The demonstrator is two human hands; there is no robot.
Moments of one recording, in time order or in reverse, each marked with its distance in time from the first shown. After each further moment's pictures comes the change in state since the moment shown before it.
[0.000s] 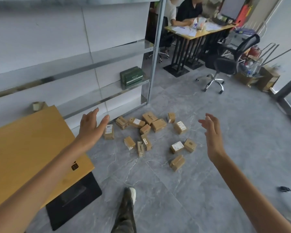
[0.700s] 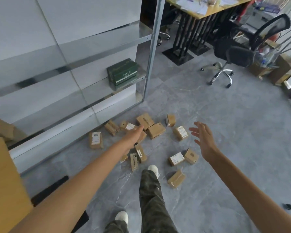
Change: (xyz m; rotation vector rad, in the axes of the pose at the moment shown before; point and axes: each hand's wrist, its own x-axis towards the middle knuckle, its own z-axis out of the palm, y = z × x) left_hand 0.358 0.089 0.184 -0.367 -0.531 -0.488; right_hand 0.352 0.053 0.117 -0.083 -0.063 0.380
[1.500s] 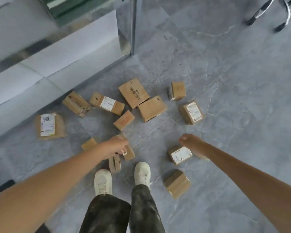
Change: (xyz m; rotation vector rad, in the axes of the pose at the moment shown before) left_hand 0.503 -0.124 0.083 0.247 -0.203 -0.466; right_hand 0.468 0.300 0.079 -0.943 -0.516 0.429
